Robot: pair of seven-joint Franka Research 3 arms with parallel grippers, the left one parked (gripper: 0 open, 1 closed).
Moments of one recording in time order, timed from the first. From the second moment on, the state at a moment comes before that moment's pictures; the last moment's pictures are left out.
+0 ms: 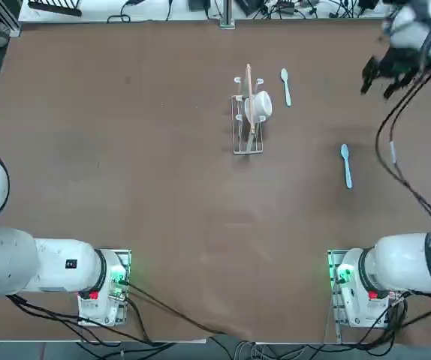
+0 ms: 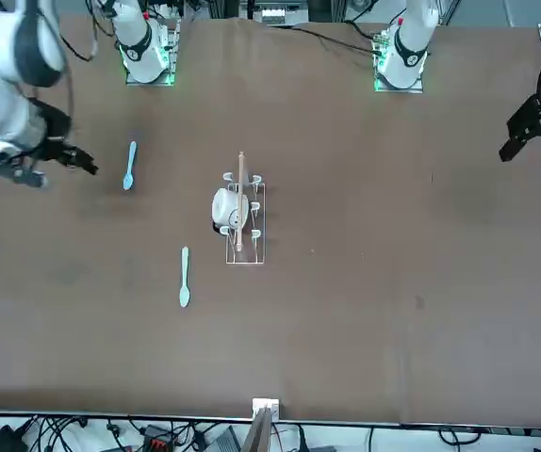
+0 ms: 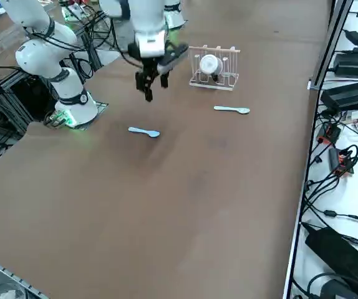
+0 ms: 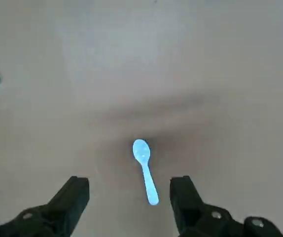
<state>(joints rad) -0.03 -0.13 -0.01 -2.33 0.00 2.11 0.16</state>
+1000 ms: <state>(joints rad) -0.02 0.06 -0.01 -2.72 0.00 2.74 -0.05</state>
